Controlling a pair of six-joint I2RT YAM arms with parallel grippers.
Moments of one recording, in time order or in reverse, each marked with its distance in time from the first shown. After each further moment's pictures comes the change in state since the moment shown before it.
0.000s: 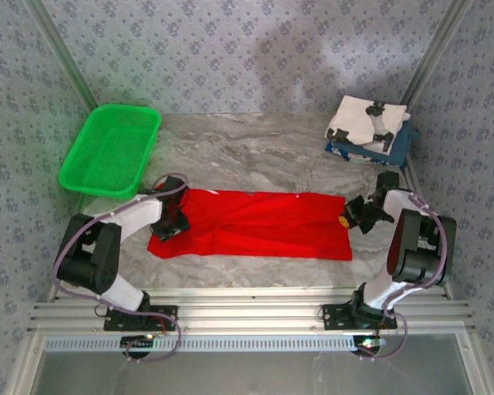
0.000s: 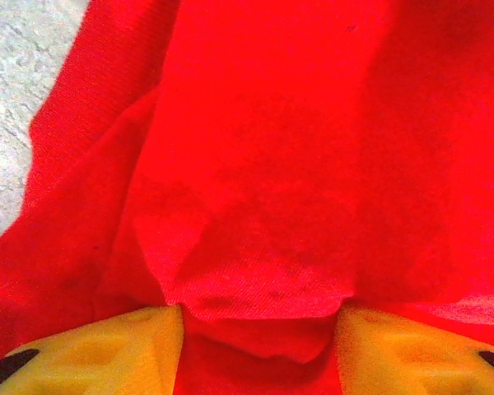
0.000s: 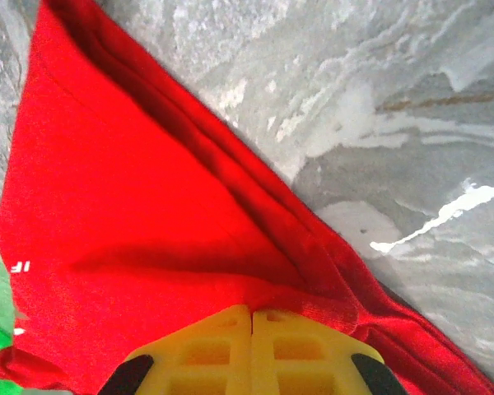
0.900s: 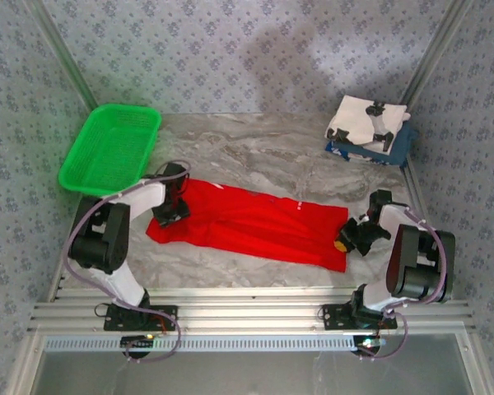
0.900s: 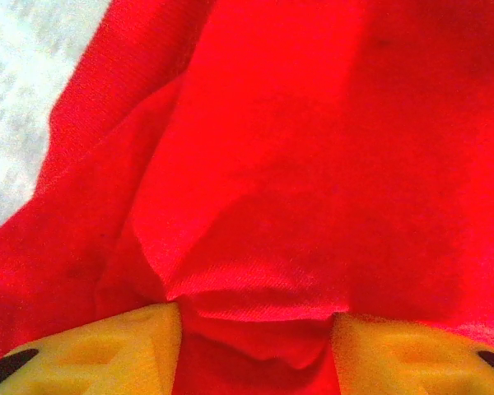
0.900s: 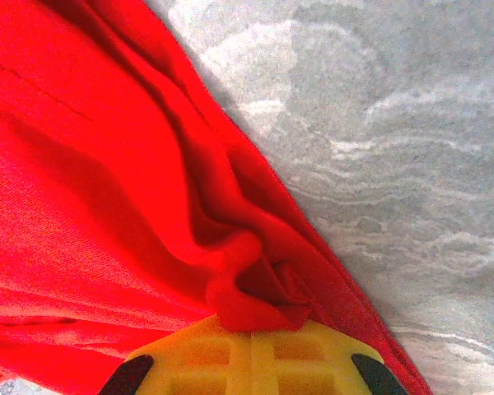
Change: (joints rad) left arm 0.051 0.191 0.209 -0.017 -0.030 0.122; right arm 0.027 -0.111 -0.174 -0.122 0.029 -0.147
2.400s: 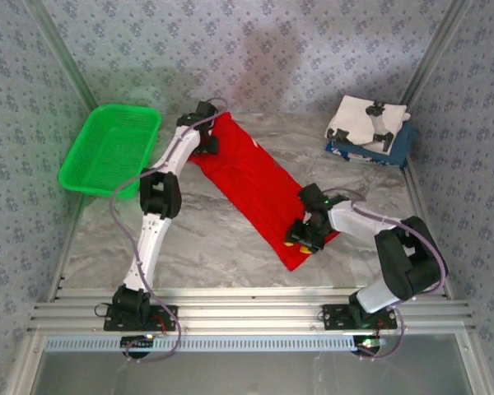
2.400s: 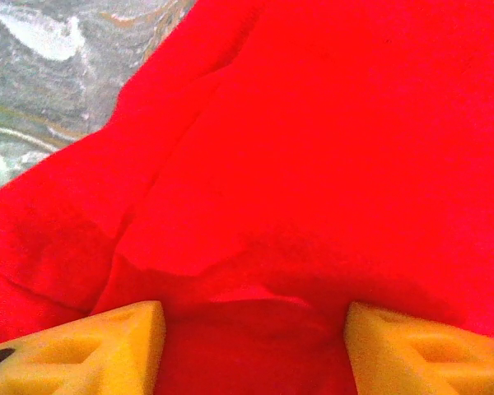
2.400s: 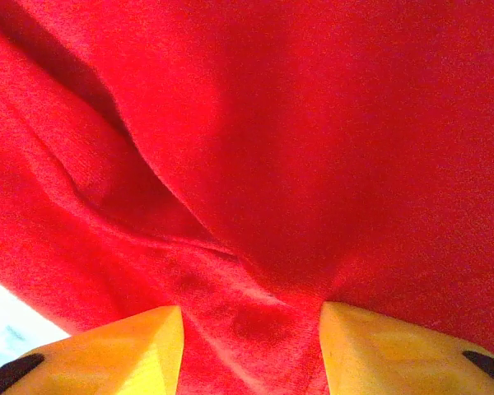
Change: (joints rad) left arm -0.018 1.013 1.635 -0.328 -0.031 0.507; right arm 0.704 0.054 0.104 0.146 0.124 0.241
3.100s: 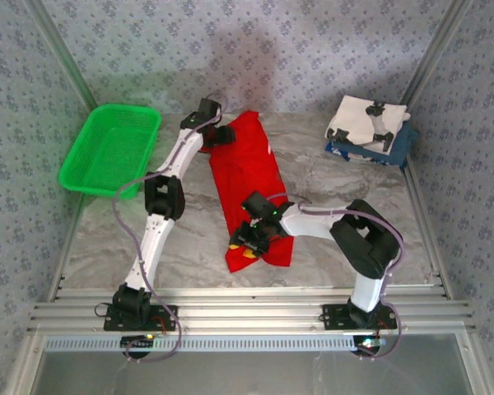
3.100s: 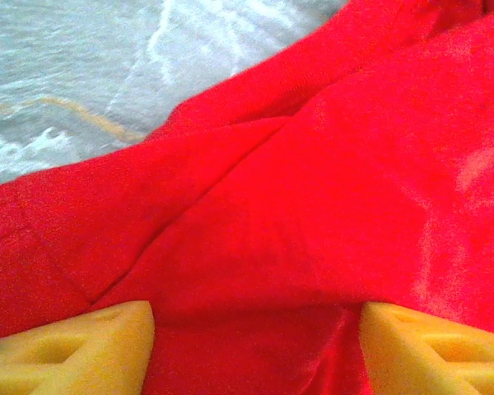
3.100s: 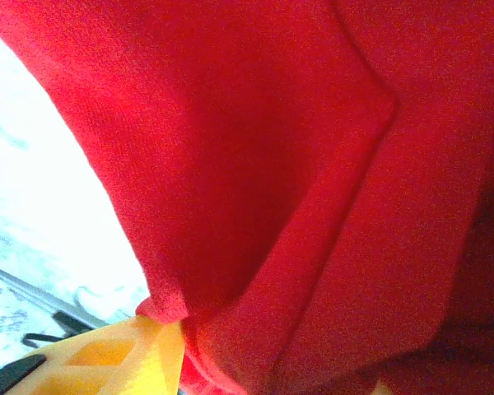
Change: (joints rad) left arm -0.010 0.088 0.113 0.213 0.289 -0.211; right arm 0.372 0.294 0.226 0.333 -0.117 0.437
